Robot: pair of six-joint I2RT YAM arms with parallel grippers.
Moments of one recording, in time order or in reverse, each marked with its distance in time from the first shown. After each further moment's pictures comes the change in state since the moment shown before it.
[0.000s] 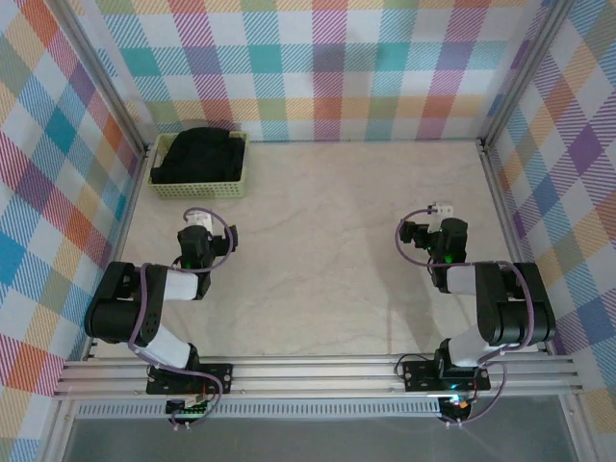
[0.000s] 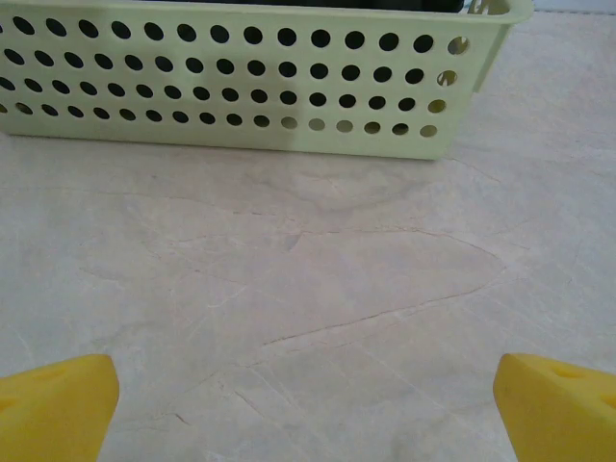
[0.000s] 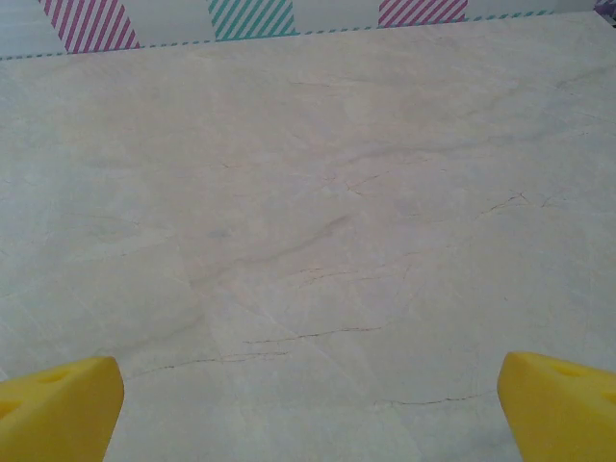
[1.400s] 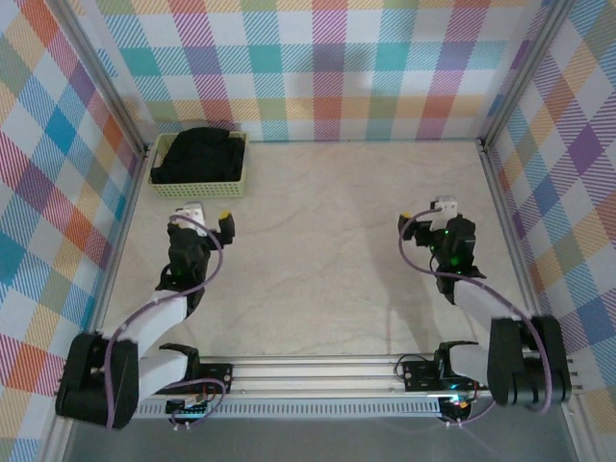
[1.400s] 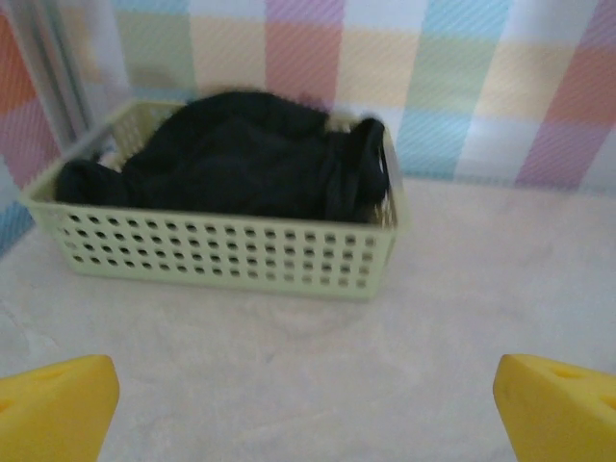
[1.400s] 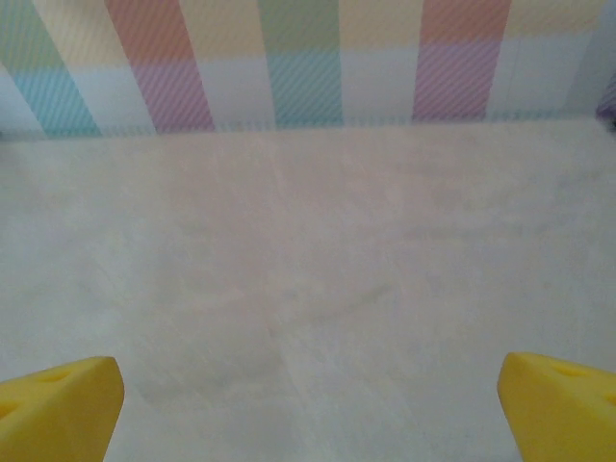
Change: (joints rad) left arm -0.089 -0.512 0.002 -0.265 -0.103 -0.043; right arm 0.043 -0.391 0.034 -0.291 -0.031 0.029
